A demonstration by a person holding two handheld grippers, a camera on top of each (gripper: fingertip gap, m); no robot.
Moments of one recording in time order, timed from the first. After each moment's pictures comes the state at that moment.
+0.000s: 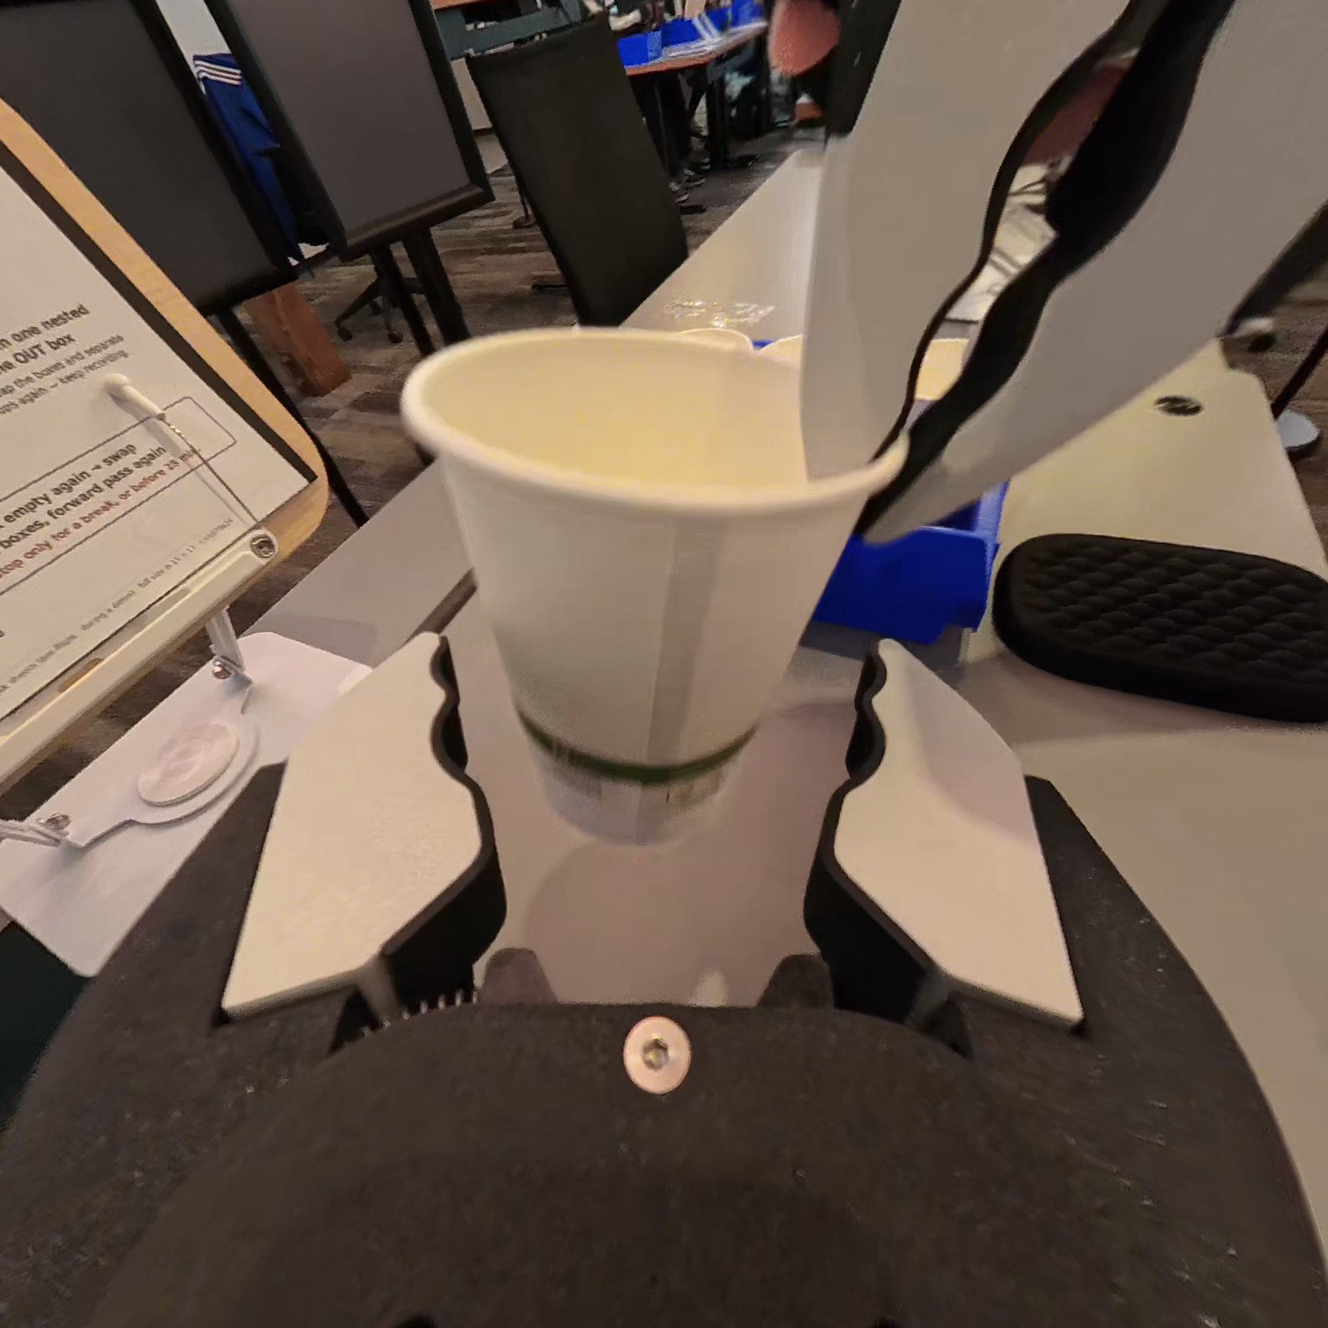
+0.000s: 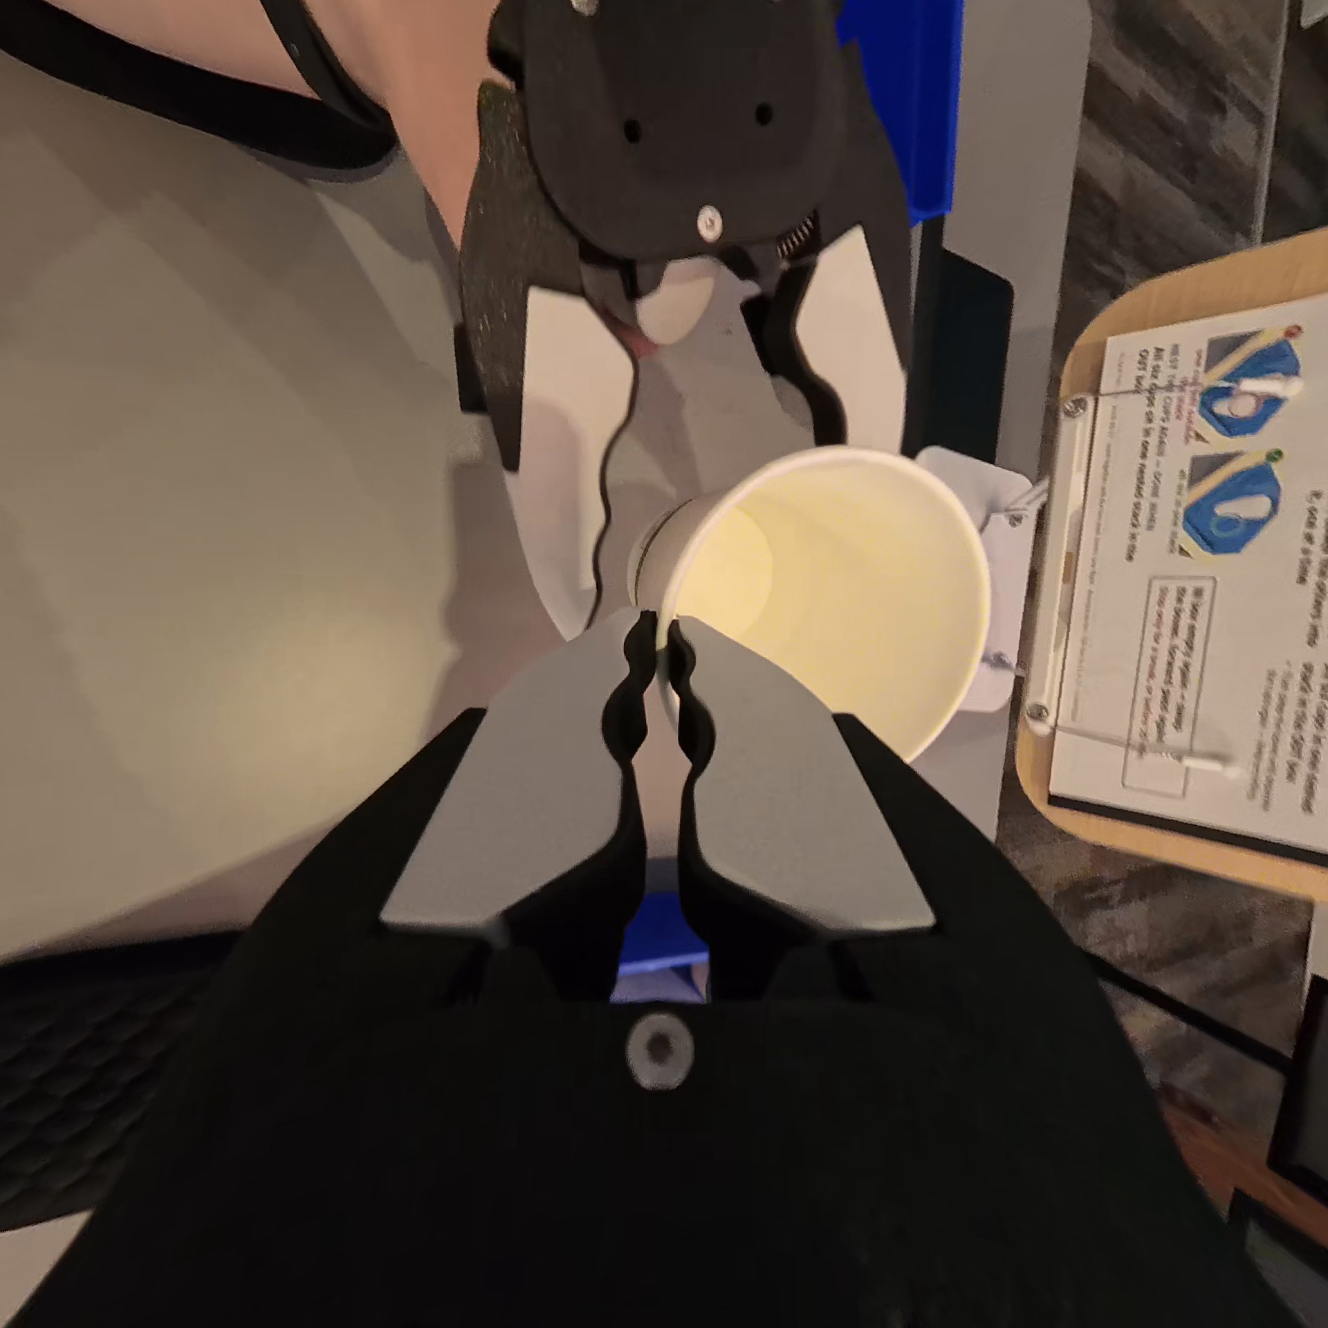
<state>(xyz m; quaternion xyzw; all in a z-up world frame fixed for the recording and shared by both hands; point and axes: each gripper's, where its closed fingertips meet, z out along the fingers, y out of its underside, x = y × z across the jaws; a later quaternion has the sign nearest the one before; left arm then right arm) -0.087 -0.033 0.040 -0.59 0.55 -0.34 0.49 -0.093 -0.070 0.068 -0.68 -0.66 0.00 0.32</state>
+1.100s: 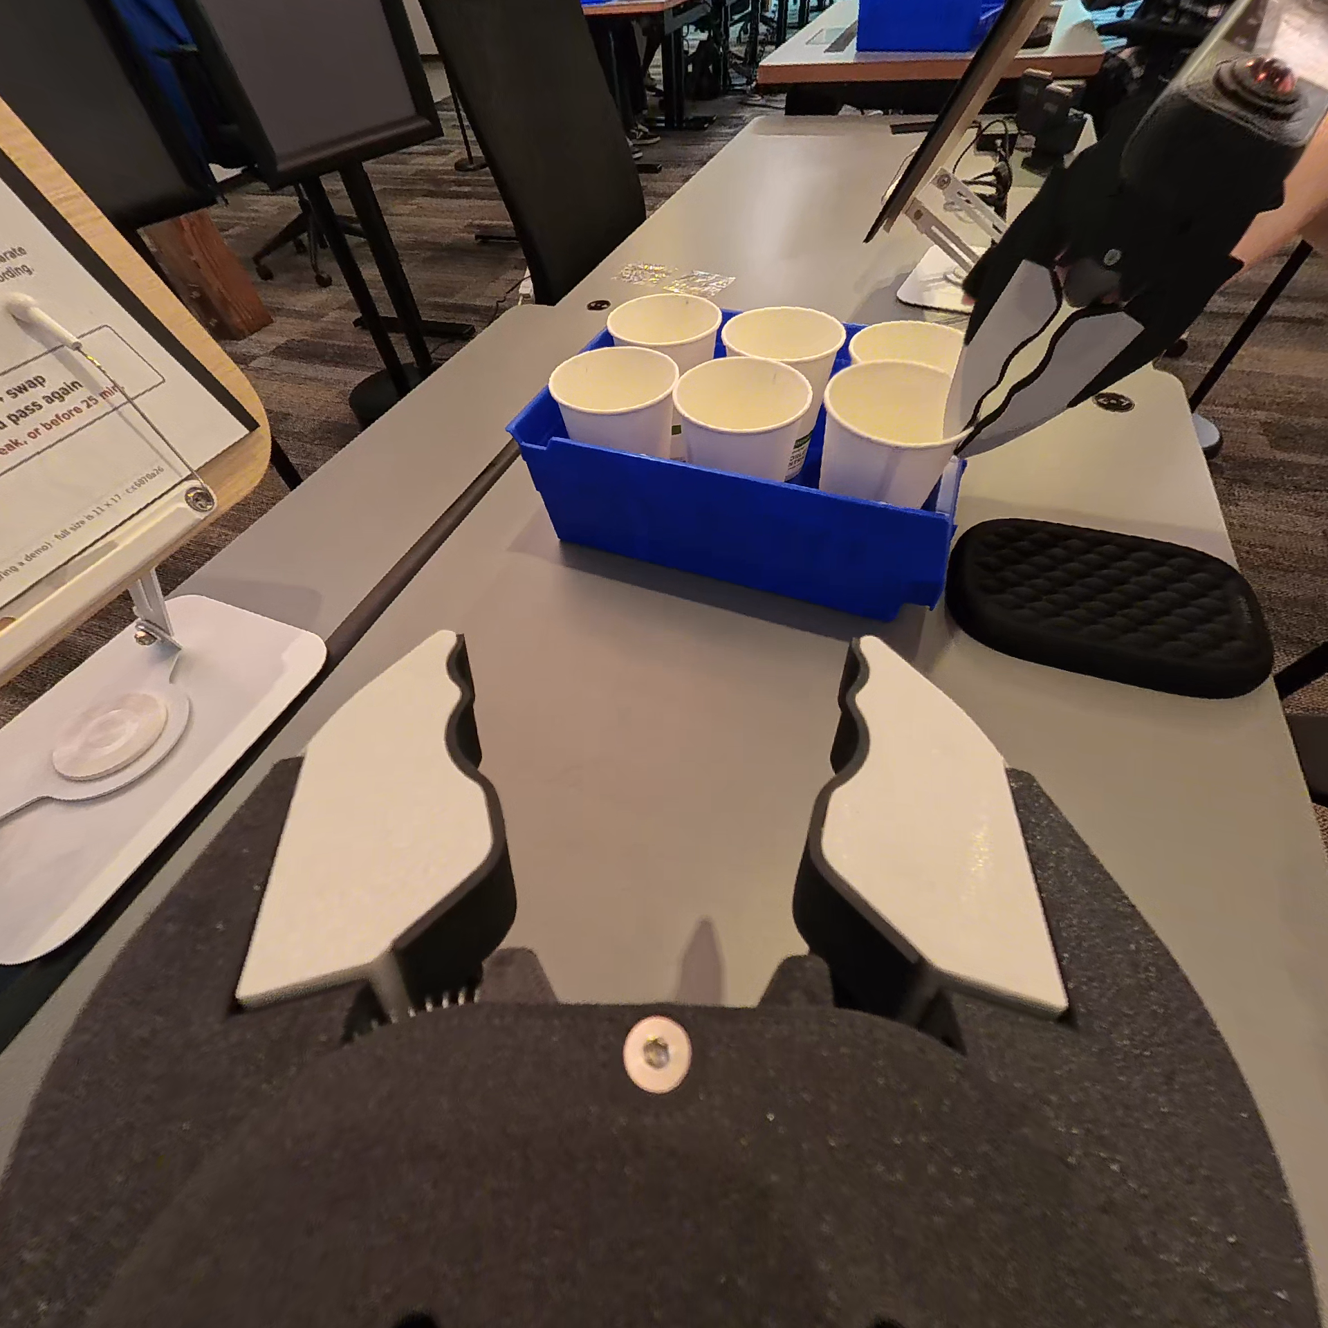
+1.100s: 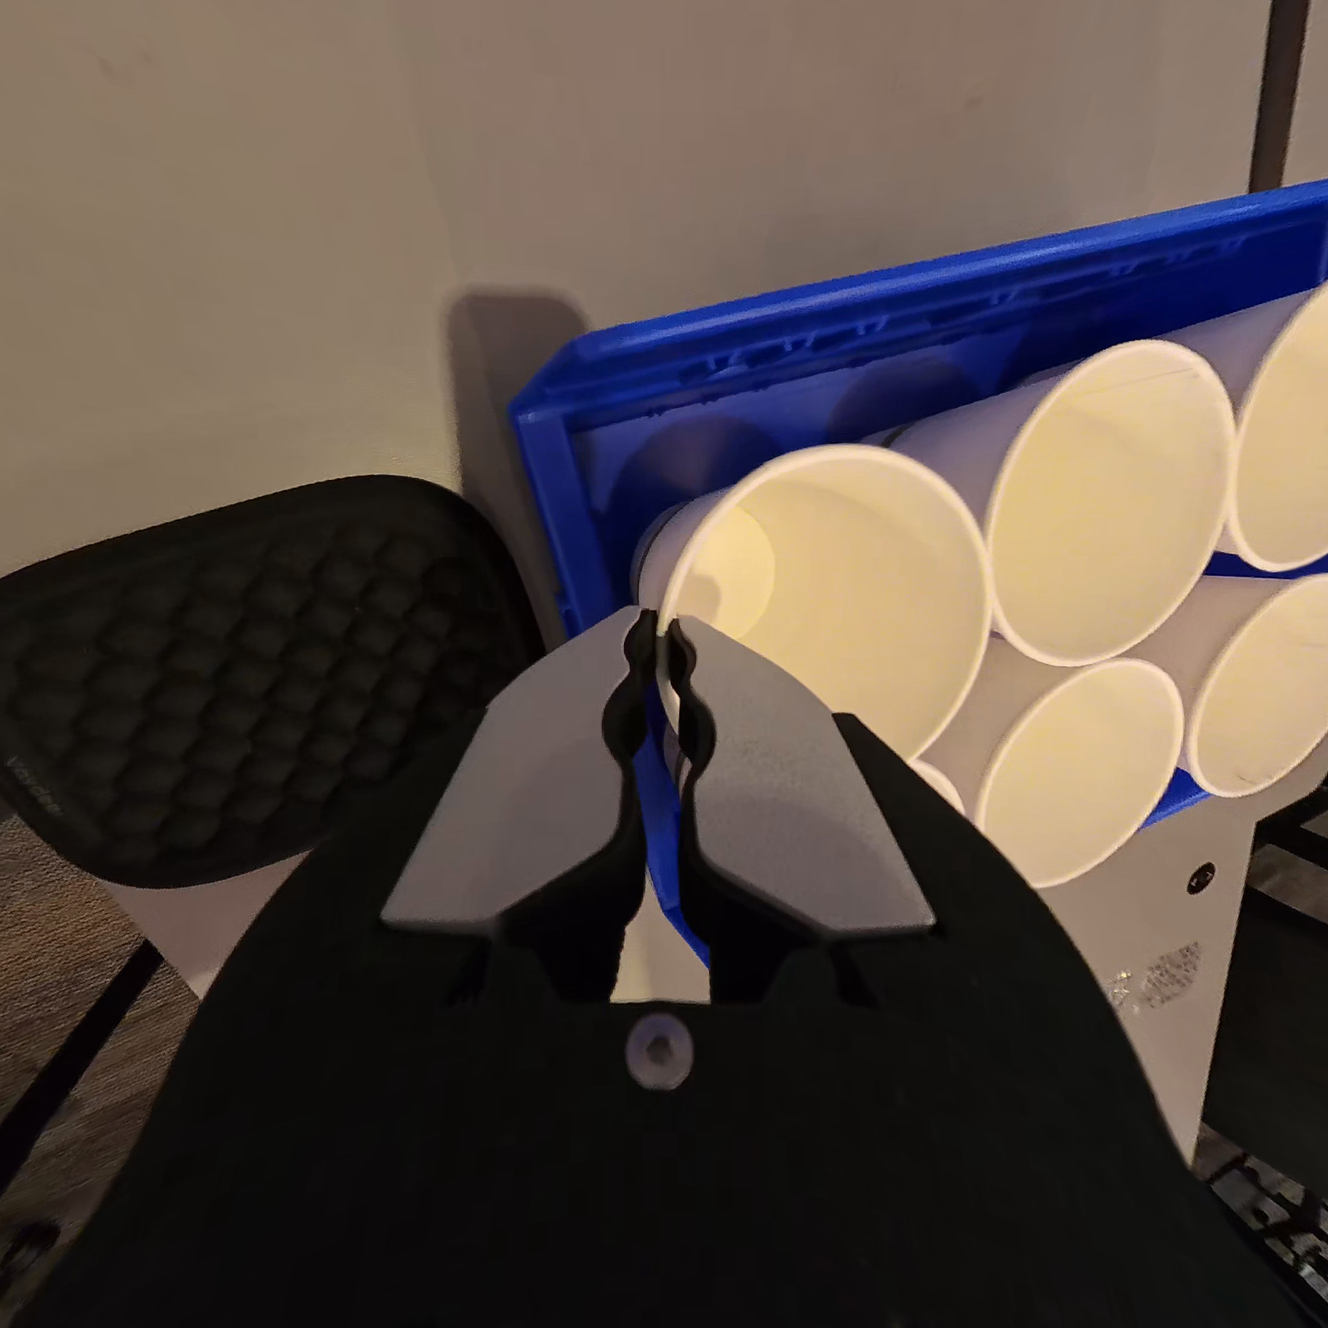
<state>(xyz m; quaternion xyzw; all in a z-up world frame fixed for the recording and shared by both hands) -0.092 -0.032 0.033 -0.61 0.55 -0.35 0.45 0.131 -0.168 -0.064 -0.83 -0.52 -0.06 0.19</state>
